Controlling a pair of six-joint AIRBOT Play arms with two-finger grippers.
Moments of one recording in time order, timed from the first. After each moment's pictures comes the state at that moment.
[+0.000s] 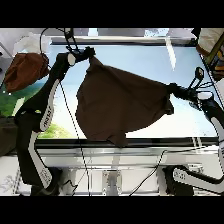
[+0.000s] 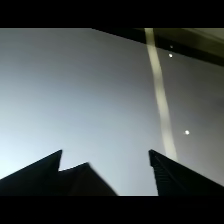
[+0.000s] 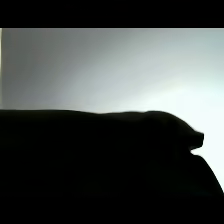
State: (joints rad) left arm -0.23 -2.01 2.06 1.27 -0.50 -1.74; right arm -0.26 -1.30 0.90 -0.67 0.46 1.01
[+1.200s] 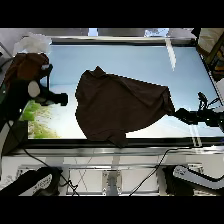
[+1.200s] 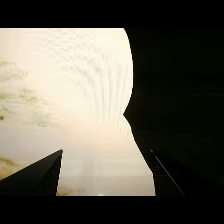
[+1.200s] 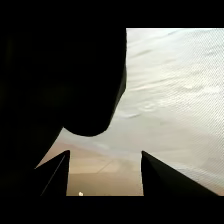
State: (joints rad) left arm -0.16 -1.06 1.01 1.59 -1.14 -1.72; right arm -0.59 -1.27 0.76 -0.97 1.00 1.03
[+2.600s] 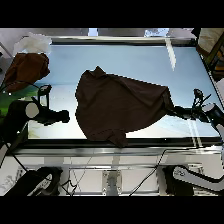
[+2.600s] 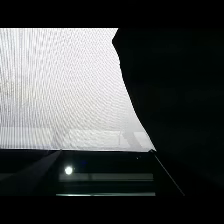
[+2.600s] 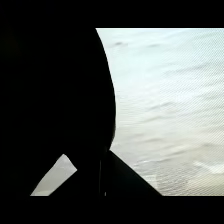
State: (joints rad) left arm -0.16 -0.91 0.81 1.49 -1.17 -1.78; right arm -0.44 -1.28 0.75 -1.13 0.74 1.18
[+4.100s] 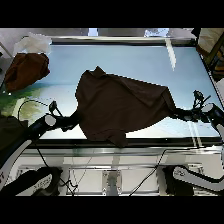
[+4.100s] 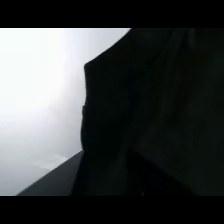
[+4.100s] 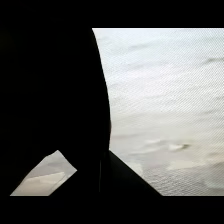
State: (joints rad) left arm -0.16 -1.14 0.49 0.96 -0.52 -1.84; right arm -0.45 -1.28 0.75 -1.26 0.78 1.26
